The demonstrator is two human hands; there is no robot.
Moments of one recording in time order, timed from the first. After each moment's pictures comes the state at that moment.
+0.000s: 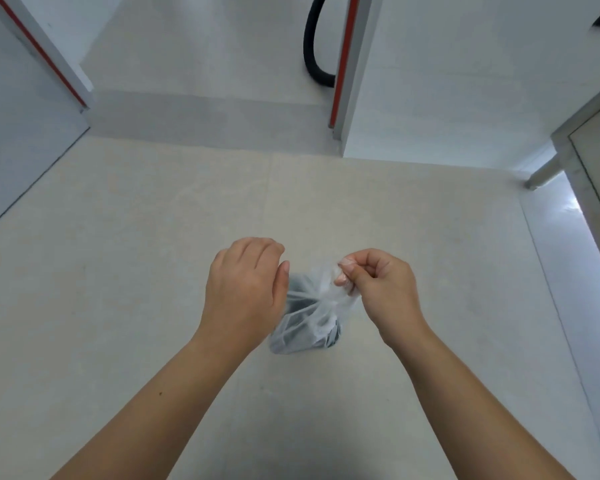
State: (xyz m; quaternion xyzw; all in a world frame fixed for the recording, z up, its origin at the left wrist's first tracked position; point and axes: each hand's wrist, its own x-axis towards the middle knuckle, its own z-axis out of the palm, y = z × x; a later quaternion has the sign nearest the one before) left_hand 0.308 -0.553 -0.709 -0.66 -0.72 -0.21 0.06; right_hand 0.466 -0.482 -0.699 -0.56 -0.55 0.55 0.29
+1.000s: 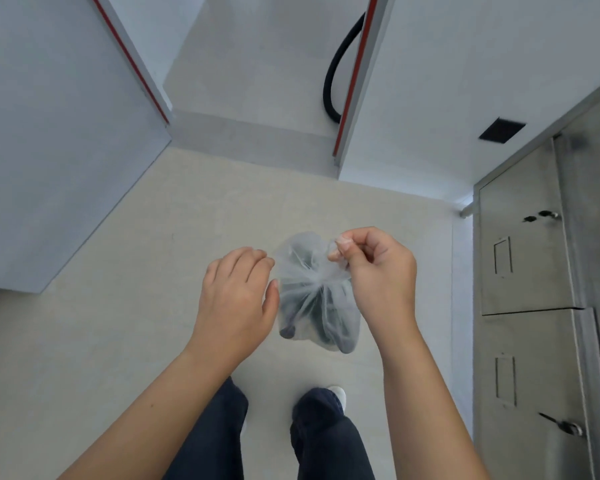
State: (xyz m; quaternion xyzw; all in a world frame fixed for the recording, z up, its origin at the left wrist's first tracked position) left_hand 0.387 -0.683 -0.281 -0.60 -0.78 -0.16 0.00; right_hand 0.519 -0.582 -0.239 -0.54 -0.57 0.53 0.32
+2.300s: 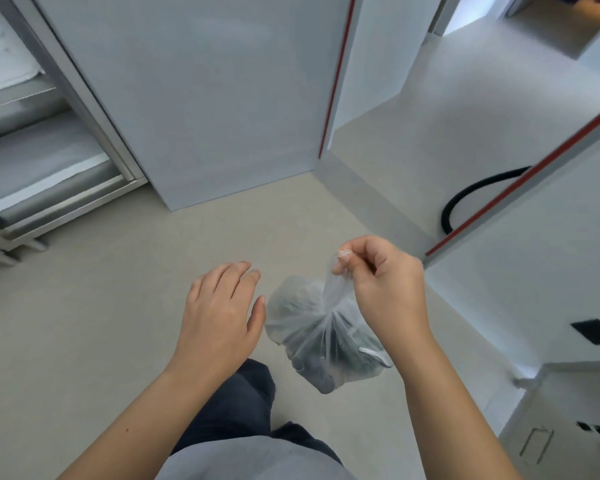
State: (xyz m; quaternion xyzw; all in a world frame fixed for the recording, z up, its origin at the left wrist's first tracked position) left_hand 0.406 -0.843 -0.151 -0.29 -0.94 -0.14 0.06; right_hand 0.456 -0.659 -0.094 -0.21 -0.84 0.48 0.15
